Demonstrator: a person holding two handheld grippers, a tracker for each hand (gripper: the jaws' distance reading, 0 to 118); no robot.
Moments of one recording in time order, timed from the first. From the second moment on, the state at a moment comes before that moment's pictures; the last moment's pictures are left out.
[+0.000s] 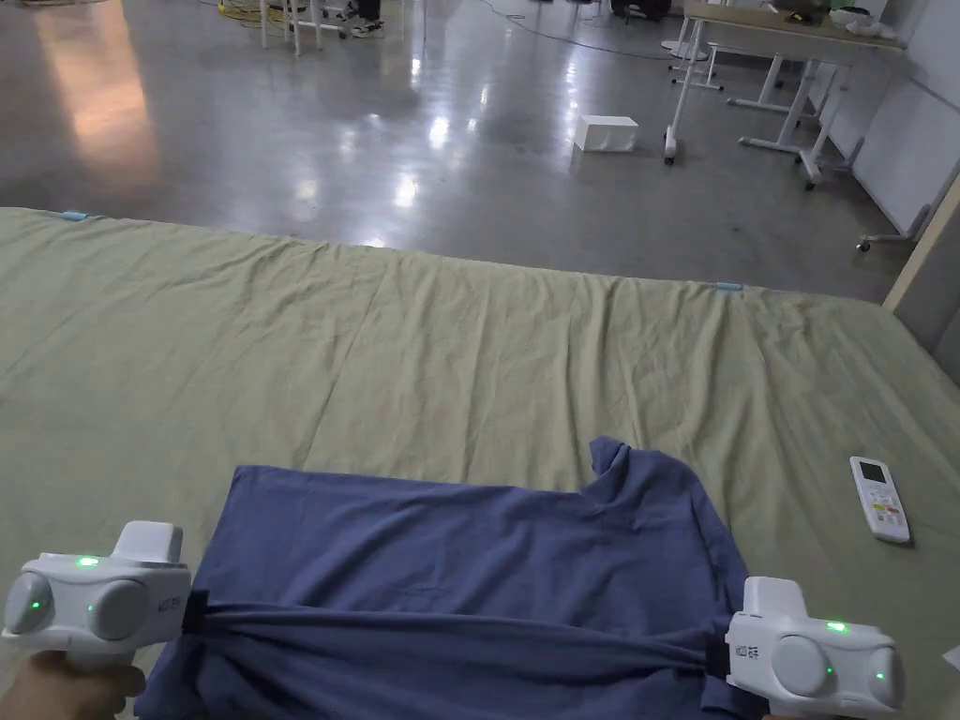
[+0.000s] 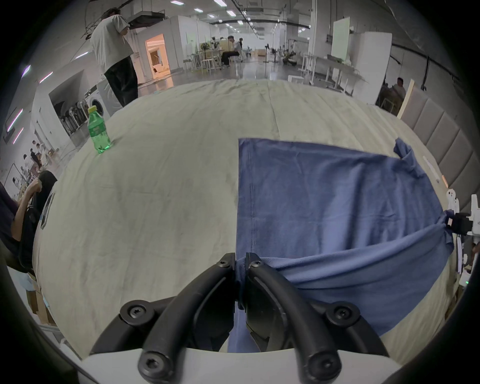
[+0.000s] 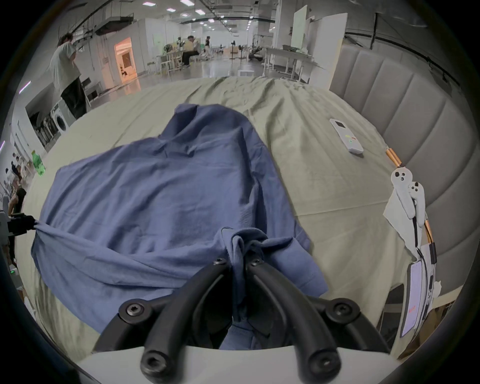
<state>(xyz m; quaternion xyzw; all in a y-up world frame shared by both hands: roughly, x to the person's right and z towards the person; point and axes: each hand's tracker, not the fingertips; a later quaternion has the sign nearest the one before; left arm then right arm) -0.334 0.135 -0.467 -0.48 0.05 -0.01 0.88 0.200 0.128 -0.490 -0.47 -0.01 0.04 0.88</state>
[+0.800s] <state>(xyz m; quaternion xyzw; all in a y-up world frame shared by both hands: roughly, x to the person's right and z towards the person) -0.256 0.260 -0.290 -0.07 0.07 -0.03 0.99 0.096 0.252 -0.290 0.01 0.02 0.07 1.00</state>
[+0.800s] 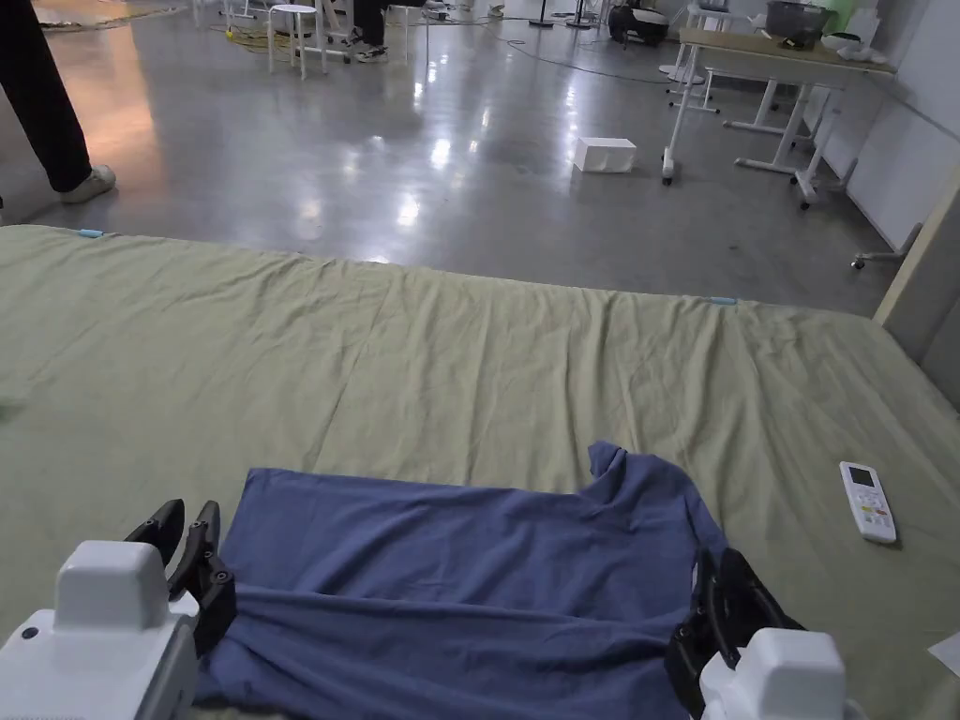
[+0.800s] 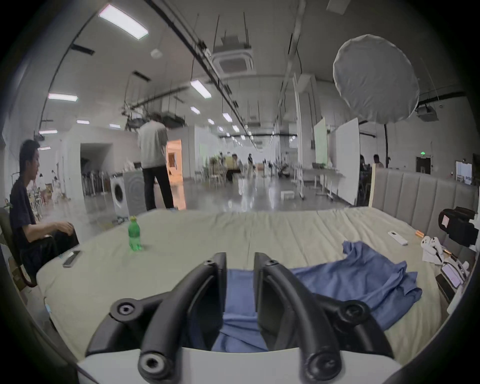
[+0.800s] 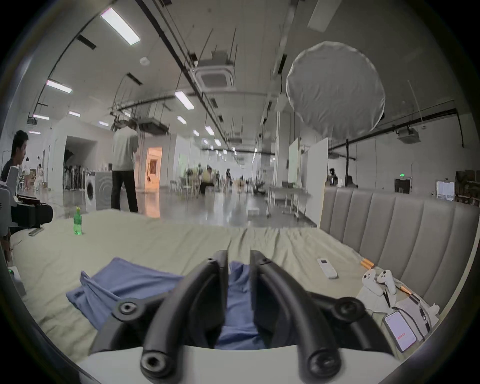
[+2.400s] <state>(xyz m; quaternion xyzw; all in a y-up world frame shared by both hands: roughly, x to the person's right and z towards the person) -0.312 0.128 -0.387 -0.51 0.04 -0.05 0.86 0.141 0.217 -0.296 -0.11 -0.05 0.07 0.99</state>
